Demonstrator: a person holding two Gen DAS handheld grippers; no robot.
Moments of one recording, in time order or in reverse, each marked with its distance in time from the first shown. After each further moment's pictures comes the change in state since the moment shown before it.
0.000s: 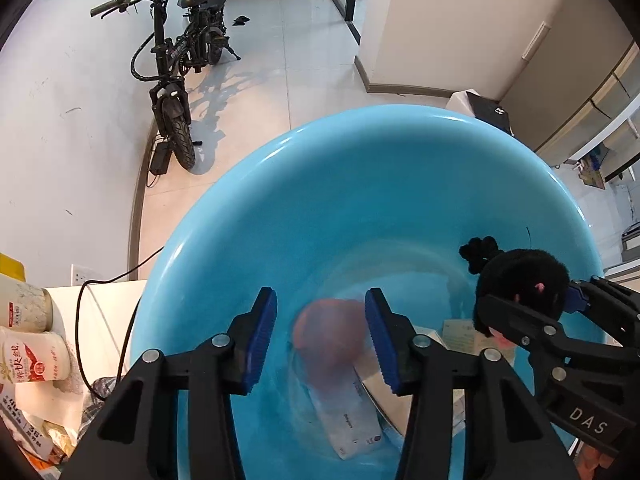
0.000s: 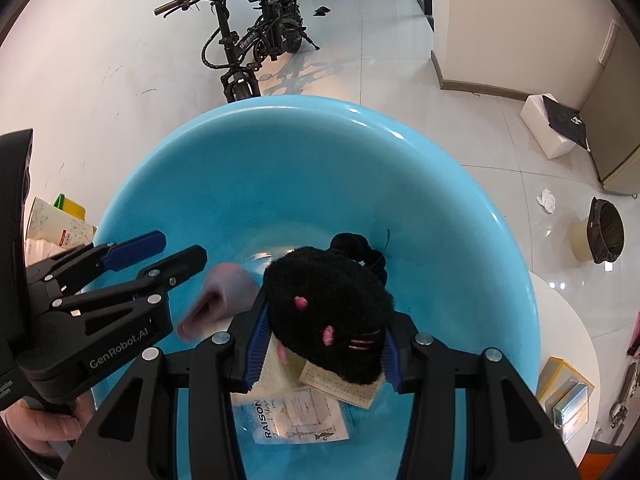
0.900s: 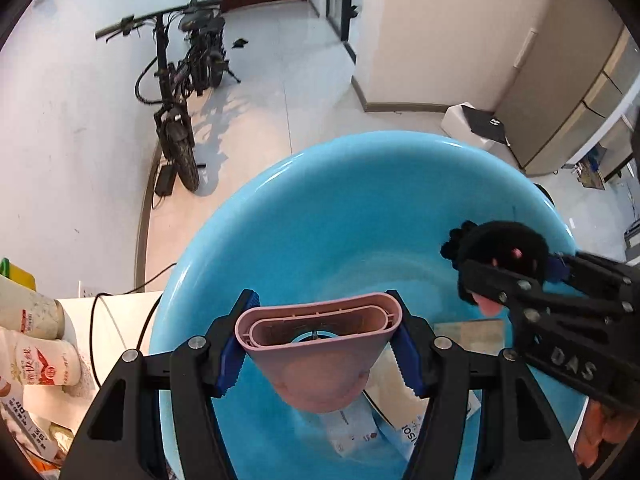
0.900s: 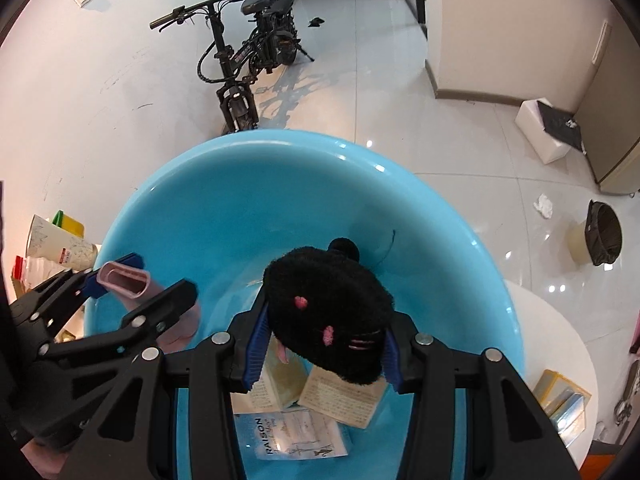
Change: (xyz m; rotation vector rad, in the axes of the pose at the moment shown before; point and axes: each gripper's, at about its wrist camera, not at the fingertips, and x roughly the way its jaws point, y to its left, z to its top) left arm -0.019 -0.008 -0.004 0.006 -0.064 -0.002; right arm 0.000 -0.004 0.004 0.025 -0.034 0.004
